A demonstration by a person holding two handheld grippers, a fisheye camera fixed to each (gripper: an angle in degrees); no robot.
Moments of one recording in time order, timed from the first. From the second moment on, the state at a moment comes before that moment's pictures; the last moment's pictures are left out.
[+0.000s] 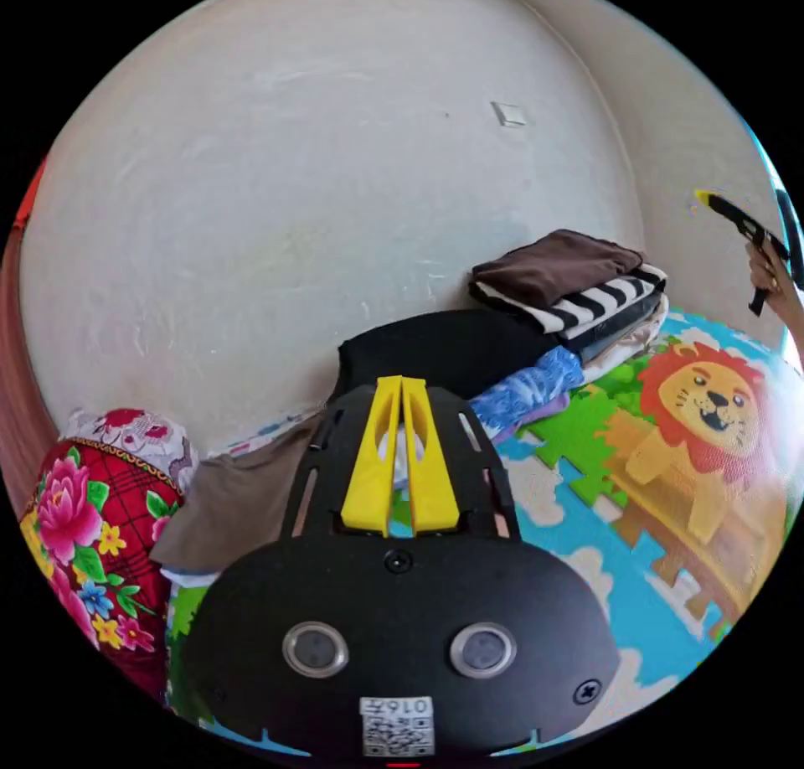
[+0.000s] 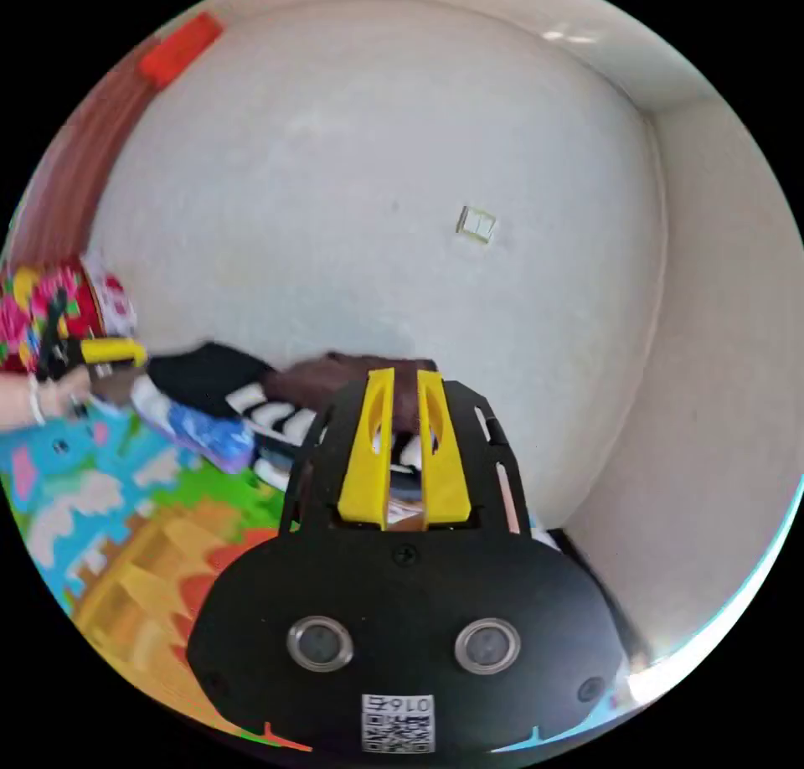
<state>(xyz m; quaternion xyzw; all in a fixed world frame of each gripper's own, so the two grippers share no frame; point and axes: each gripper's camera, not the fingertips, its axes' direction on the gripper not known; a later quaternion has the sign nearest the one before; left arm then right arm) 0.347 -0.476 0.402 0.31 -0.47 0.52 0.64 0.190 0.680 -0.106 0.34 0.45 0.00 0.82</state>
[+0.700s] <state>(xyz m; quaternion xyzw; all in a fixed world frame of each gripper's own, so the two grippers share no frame) 0.197 -0.596 0.369 0.22 -0.52 0.30 0.77 0.172 0.693 0.127 0.24 0.25 -0.15 0.93</state>
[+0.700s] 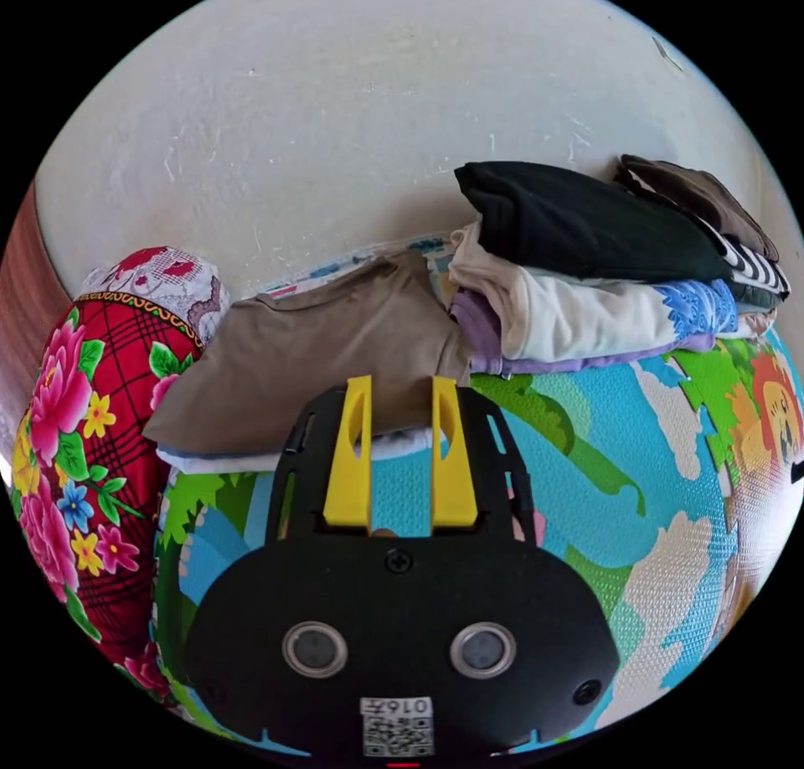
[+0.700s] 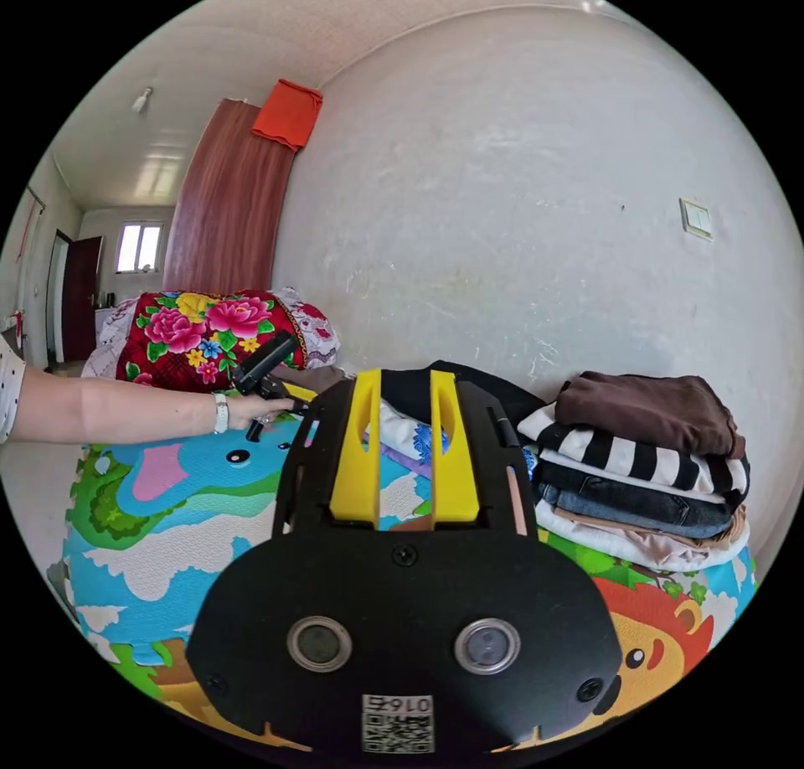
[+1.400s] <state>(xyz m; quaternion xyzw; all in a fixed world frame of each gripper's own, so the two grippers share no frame) 0.345 -0.449 0.353 0.19 -0.57 0.47 0.65 0.089 0.561 0.133 0.23 0.21 -0.19 0.93</state>
